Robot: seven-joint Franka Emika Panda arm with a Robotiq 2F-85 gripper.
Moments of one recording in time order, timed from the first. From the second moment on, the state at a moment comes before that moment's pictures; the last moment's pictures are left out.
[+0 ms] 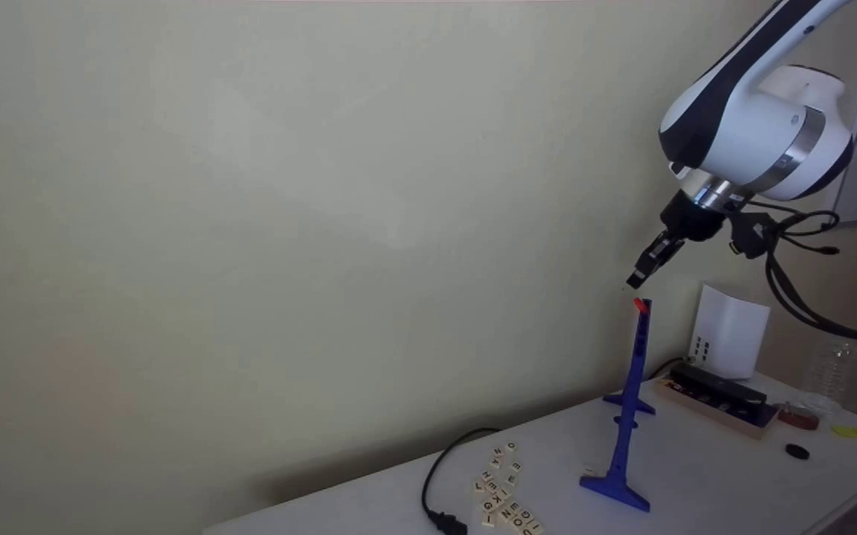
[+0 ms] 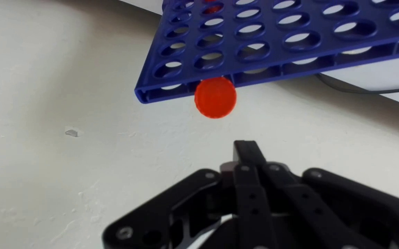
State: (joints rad) arm -0.11 0.11 0.05 -2.40 0.72 2.95 -1.14
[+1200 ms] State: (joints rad) arm -0.10 0.19 0.03 -2.36 0.60 2.95 -1.10
